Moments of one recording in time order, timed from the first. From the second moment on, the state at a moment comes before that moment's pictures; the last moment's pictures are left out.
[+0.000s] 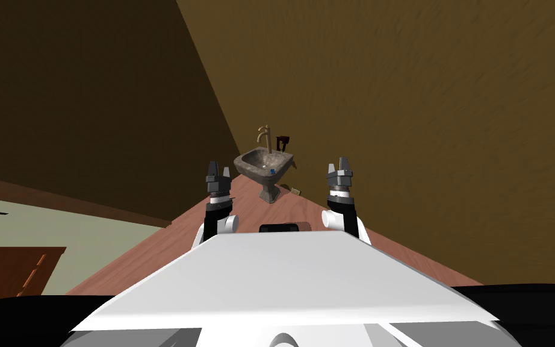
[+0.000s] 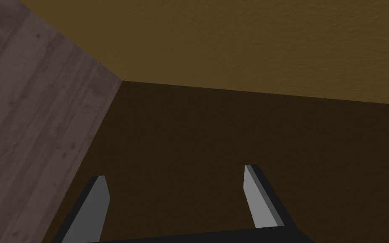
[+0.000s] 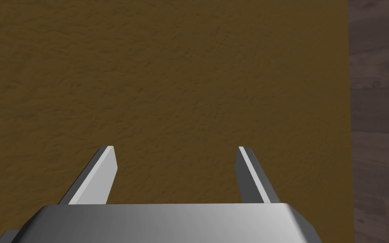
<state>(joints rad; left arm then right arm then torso) 0.49 -0.02 -0.01 -2.23 -0.09 -0.48 0.02 0.45 0.02 -0.05 -2.23 0.09 -0.41 -0.06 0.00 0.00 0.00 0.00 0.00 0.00</state>
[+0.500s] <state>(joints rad) 0.43 0.08 0.01 -2.25 -0.03 -0.39 -0.01 0.45 0.02 -0.05 -2.23 0.09 -0.41 -0.06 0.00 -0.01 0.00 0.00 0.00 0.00</state>
